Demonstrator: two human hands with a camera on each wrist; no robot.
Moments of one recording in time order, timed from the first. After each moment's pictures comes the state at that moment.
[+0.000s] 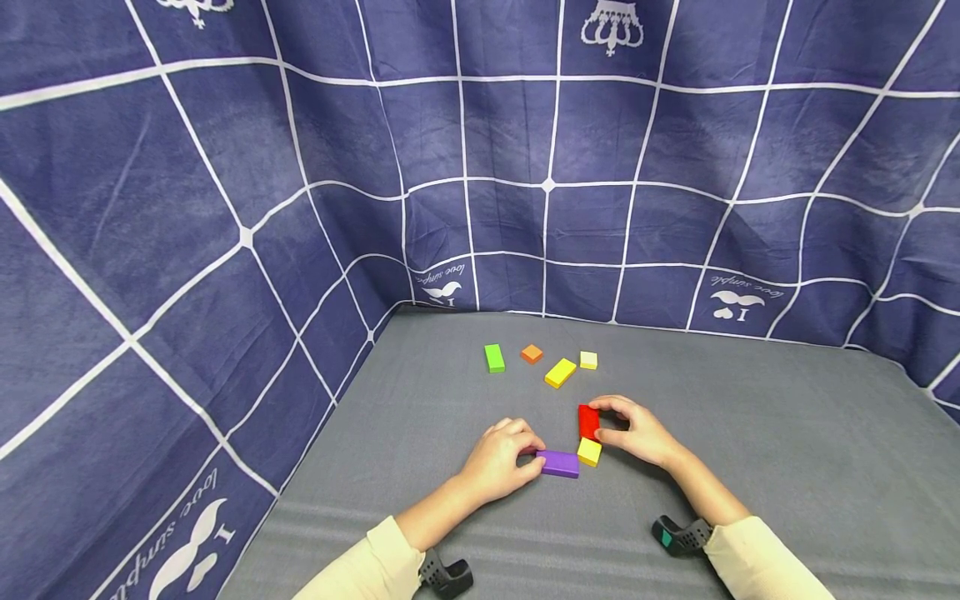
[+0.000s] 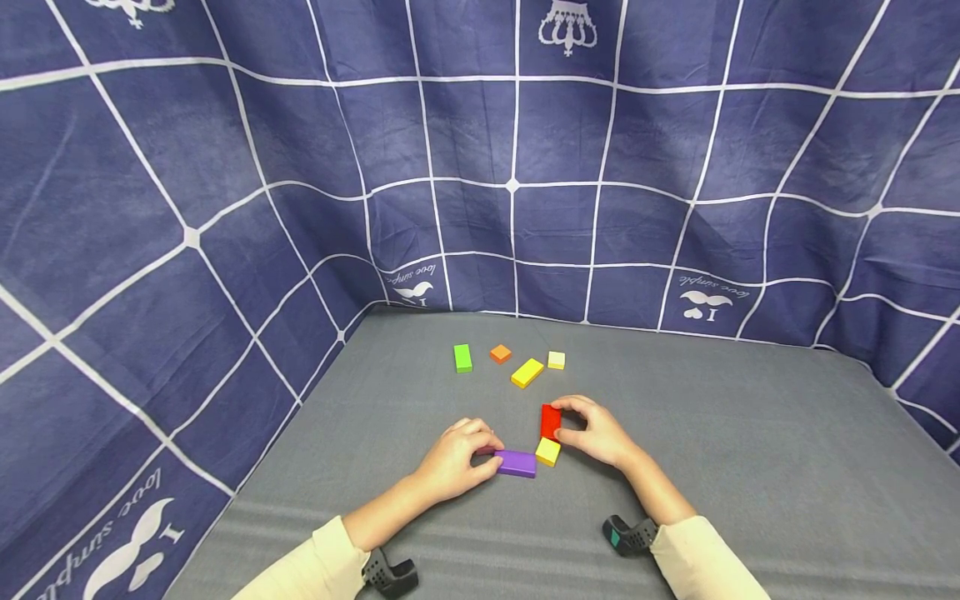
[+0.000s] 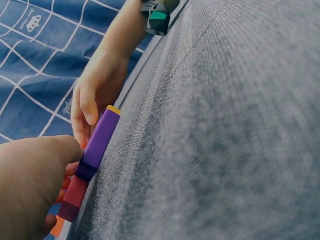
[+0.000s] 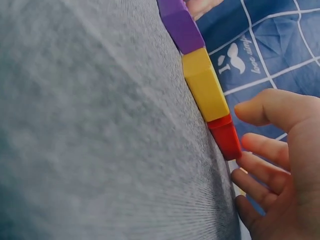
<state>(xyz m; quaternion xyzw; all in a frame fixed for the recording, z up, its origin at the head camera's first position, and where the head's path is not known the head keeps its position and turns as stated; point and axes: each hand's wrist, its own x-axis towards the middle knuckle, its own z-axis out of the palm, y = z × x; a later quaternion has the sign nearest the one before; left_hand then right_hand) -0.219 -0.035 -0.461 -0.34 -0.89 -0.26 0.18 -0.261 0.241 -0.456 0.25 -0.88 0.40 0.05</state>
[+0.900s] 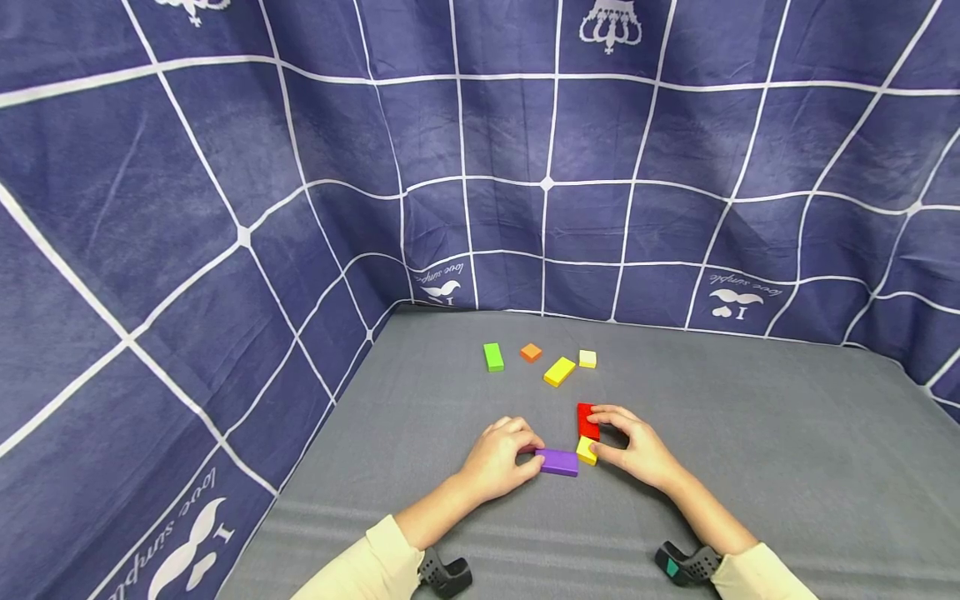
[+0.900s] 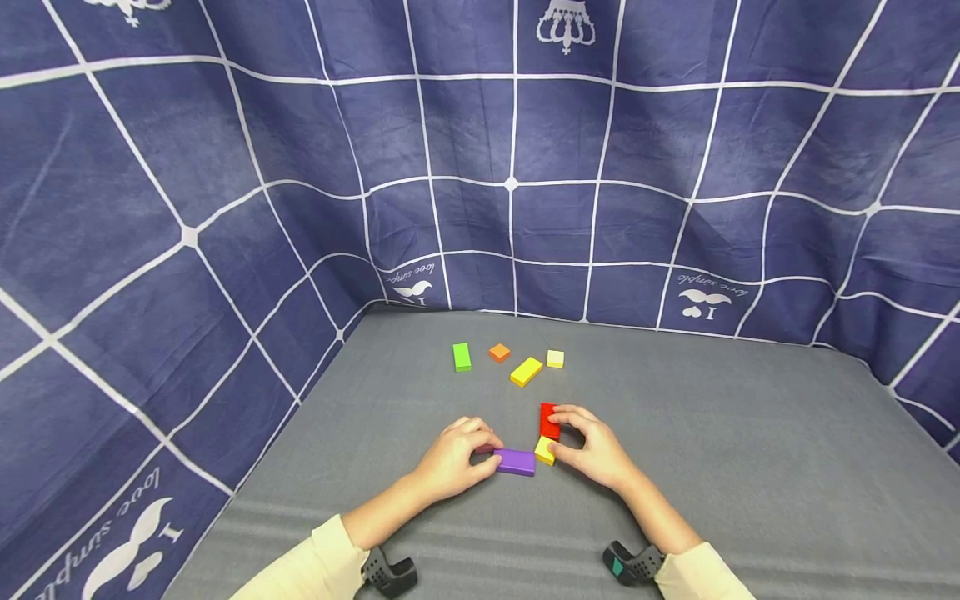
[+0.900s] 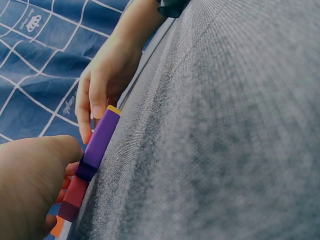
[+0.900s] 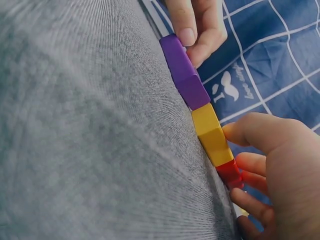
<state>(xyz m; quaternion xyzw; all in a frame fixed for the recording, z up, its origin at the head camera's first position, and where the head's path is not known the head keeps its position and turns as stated) -0.221 -0.035 -0.463 -0.35 -0.88 -0.25 0.20 -0.237 0.230 -0.472 0.27 -0.87 0.39 0.15</state>
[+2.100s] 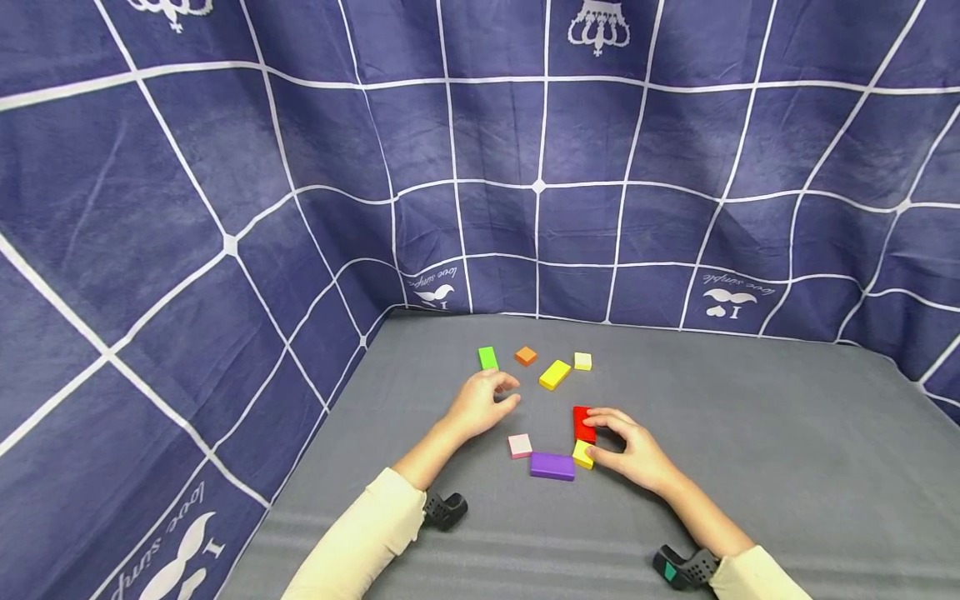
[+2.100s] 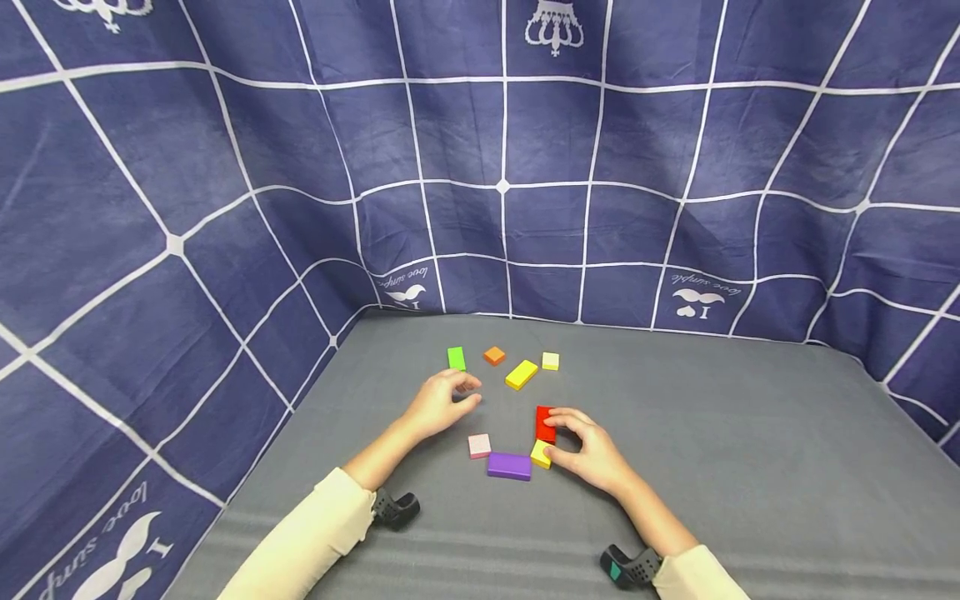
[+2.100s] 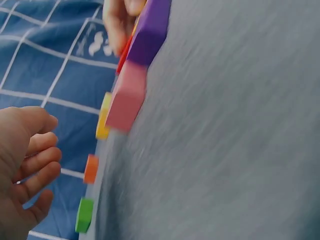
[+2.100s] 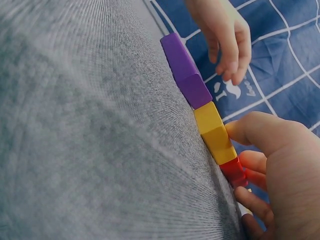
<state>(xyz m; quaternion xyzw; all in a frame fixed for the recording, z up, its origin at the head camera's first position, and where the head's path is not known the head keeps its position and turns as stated) -0.296 -0.052 -0.434 -0.29 -0.89 -0.32 0.15 -0.239 0.234 -0.478 0.28 -0.86 0.41 0.14</state>
